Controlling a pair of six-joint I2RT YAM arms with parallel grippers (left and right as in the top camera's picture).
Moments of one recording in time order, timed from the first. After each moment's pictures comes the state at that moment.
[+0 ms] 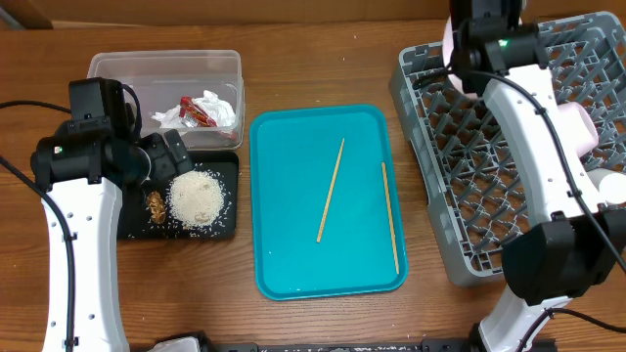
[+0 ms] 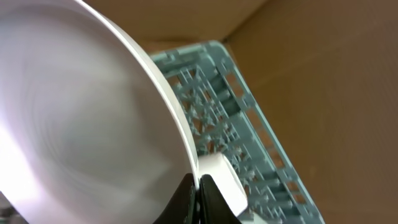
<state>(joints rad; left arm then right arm) 0.16 1.41 1.43 -1.23 0.00 -0.31 0.17 1.91 1.89 -0.97 0.87 0.10</state>
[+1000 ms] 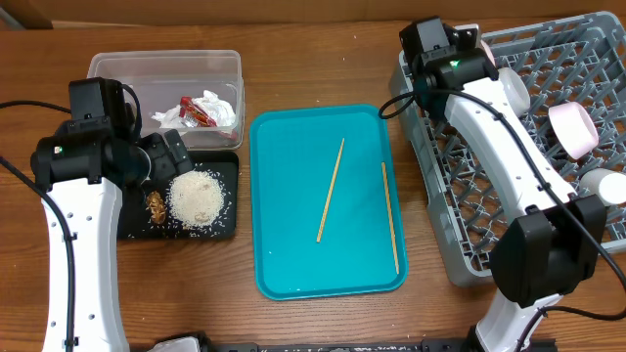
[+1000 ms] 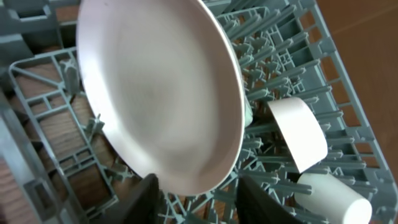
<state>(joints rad) 0.16 1.41 1.43 -1.23 0.00 -0.31 0.29 1.92 1.77 -1.07 0.72 0.35</state>
